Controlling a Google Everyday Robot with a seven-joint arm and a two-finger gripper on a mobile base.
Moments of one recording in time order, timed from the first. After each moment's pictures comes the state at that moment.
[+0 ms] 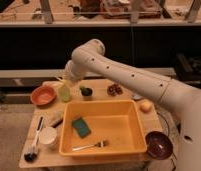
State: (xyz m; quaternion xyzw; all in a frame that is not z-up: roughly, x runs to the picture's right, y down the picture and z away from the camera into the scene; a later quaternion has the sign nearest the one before) arm -0.153 -0.054 0.715 -0.11 -0.28 -0.13 0.94
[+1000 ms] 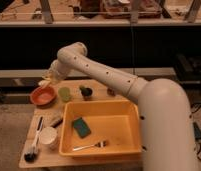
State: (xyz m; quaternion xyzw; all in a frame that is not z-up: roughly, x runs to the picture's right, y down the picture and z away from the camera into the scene) arm -0.267 -0.076 0.785 -0.09 -0.35 -0.20 0.91
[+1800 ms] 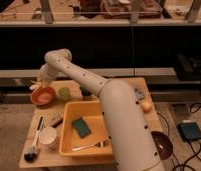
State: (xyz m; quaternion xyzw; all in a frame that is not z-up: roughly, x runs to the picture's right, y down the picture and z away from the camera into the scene) arm -0.342 -0.054 0.864 -0.12 -0.37 -0.24 0.89
